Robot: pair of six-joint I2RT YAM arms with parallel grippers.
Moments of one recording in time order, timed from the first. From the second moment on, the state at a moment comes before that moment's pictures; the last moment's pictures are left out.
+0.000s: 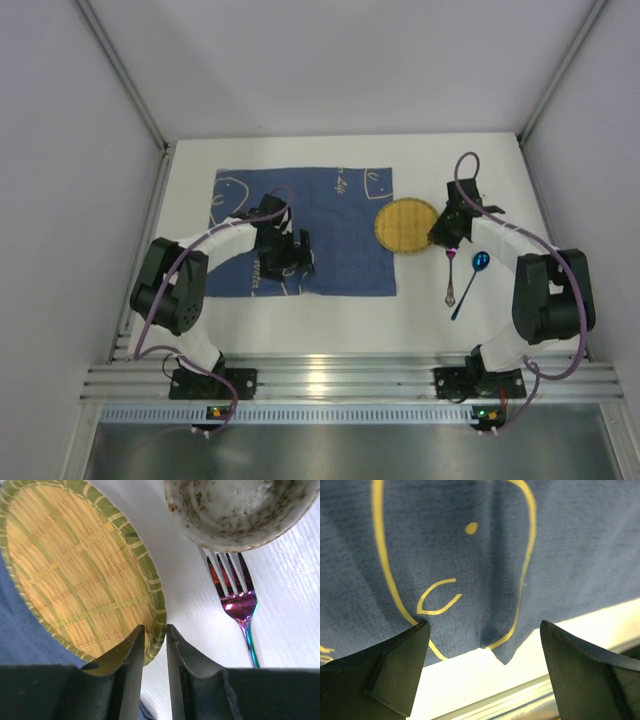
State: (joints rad) left arm -0.41 1.70 1.02 -0.56 0.25 -0.53; right arm 0.14 1.59 0.96 -0.40 0.05 0.74
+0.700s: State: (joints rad) left arm -0.50 1.78 1.33 -0.85 0.23 -0.43; right arm 0.22 1.29 1.08 -0.53 0.02 0.69
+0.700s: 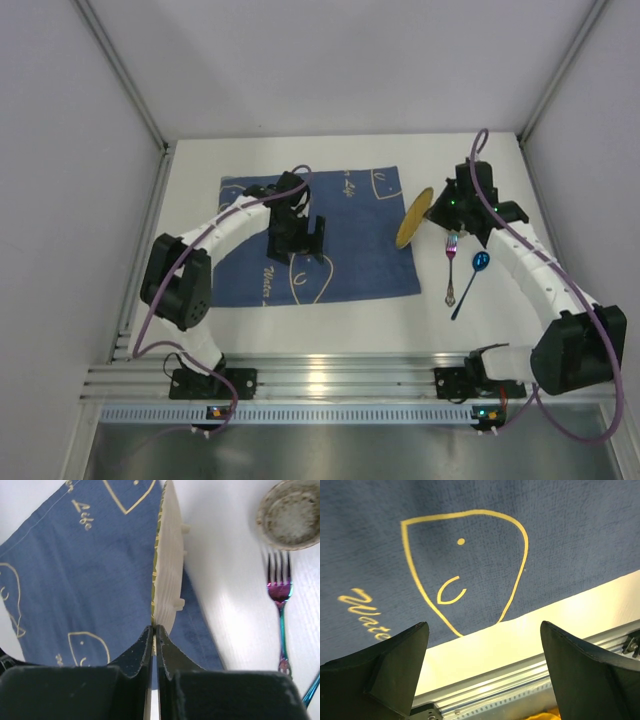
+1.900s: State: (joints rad) left arm -0.45 1.53 1.26 -0.92 0.09 -0.50; right arm -0.15 1.17 0.78 -0.62 -0.13 0.66
